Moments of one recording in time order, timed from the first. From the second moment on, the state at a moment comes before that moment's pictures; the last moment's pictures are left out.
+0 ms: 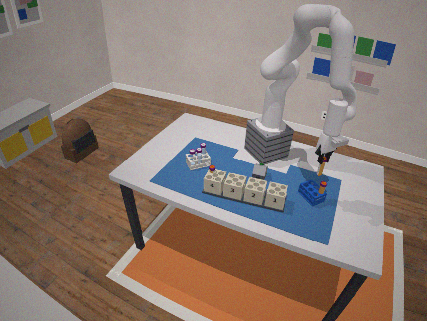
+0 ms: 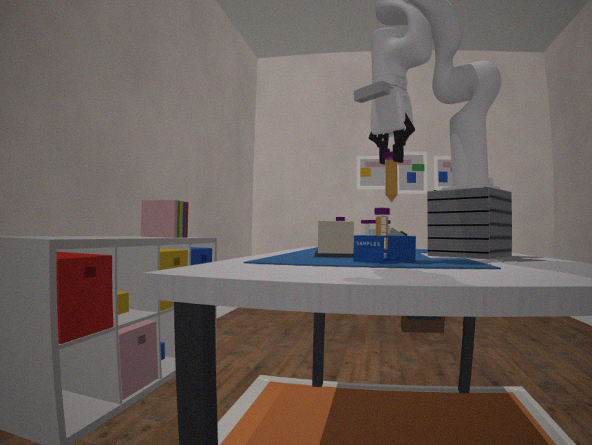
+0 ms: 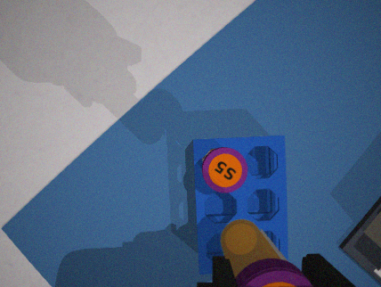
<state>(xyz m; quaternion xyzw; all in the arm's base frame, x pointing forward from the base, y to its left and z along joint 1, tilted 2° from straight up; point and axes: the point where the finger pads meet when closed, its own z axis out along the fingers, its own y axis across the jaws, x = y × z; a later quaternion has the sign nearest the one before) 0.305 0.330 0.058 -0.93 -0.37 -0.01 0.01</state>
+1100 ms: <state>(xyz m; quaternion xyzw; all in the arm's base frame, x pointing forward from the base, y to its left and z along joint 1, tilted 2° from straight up) 0.347 0.192 0.056 -1.00 -0.02 -0.01 0.01</state>
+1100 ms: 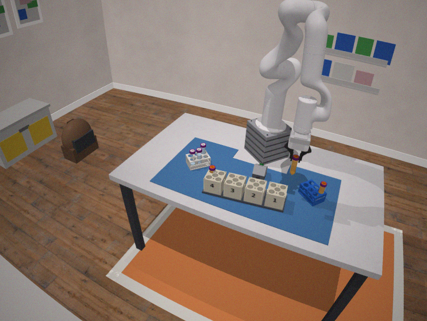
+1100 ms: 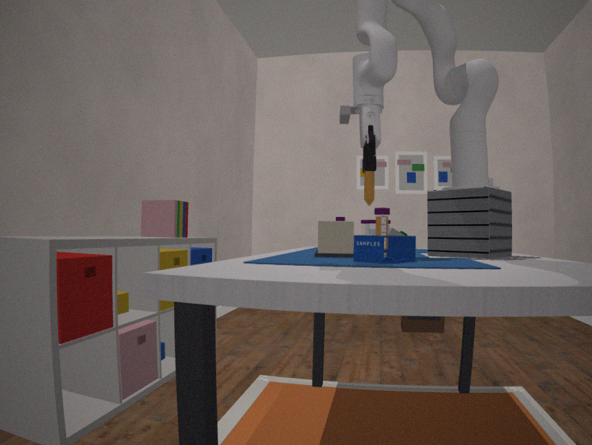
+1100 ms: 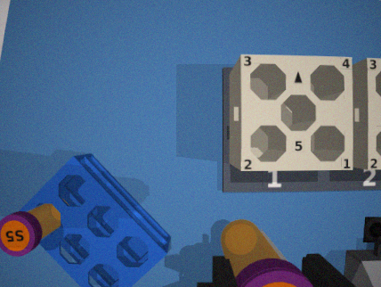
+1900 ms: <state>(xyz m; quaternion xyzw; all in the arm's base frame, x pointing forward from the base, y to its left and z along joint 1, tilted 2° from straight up) 0.378 0.092 0.054 -1.00 -0.02 -0.01 0.00</state>
